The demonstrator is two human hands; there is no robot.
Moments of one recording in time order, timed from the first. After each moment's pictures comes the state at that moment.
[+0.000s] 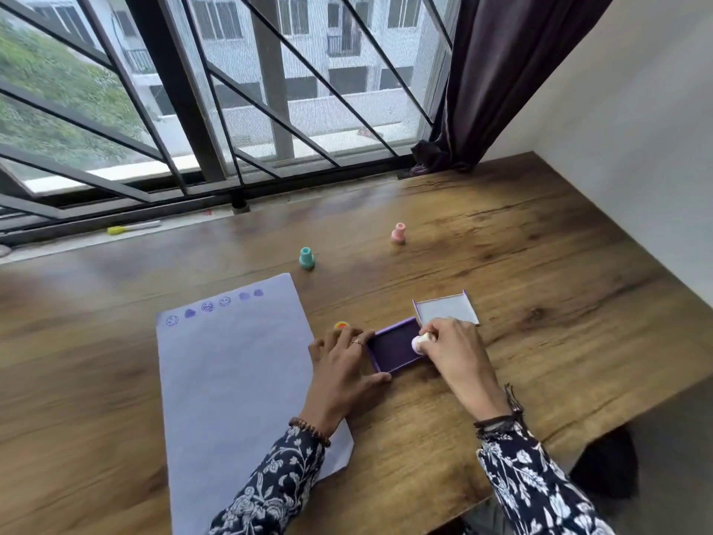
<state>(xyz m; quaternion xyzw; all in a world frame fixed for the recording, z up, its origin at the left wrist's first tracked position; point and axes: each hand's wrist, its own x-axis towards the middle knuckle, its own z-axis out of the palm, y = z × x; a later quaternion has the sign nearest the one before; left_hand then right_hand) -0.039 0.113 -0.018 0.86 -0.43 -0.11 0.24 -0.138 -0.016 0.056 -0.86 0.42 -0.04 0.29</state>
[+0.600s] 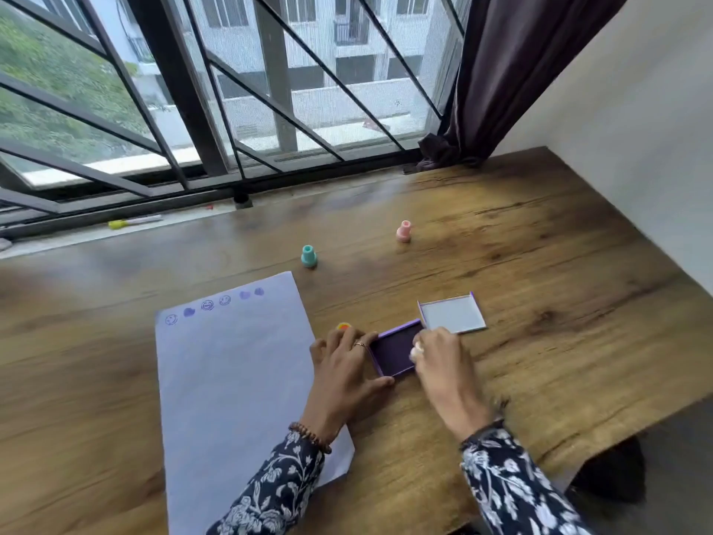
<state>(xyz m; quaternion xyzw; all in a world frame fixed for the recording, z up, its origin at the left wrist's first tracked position) -0.038 0.111 -0.022 0.87 -0.43 -0.10 0.22 -0.131 0.003 0.063 -0.91 0.37 -0.03 0.17</state>
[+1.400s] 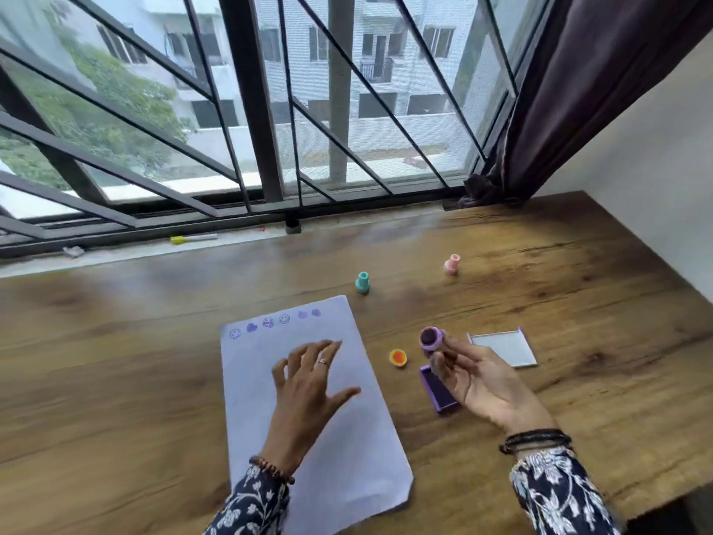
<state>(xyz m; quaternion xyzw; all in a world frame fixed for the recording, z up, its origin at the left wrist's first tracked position) 0.030 0.217 -0.010 0.90 -0.35 0.00 0.27 -0.086 0.019 0.077 -0.23 0.38 -0.05 0.89</state>
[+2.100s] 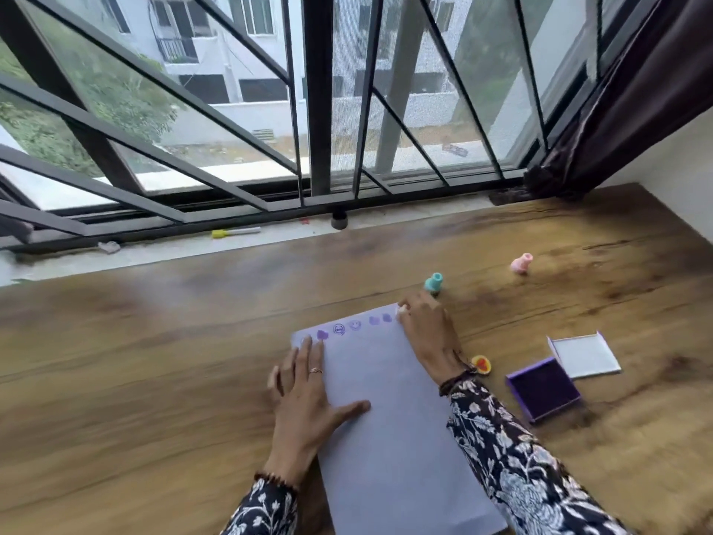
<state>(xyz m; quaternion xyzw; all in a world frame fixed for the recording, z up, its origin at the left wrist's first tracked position) 0.103 0.296 -0.039 0.93 -0.26 -0.11 0.22 0.076 0.097 0.010 -0.92 0.35 -0.07 0.19</state>
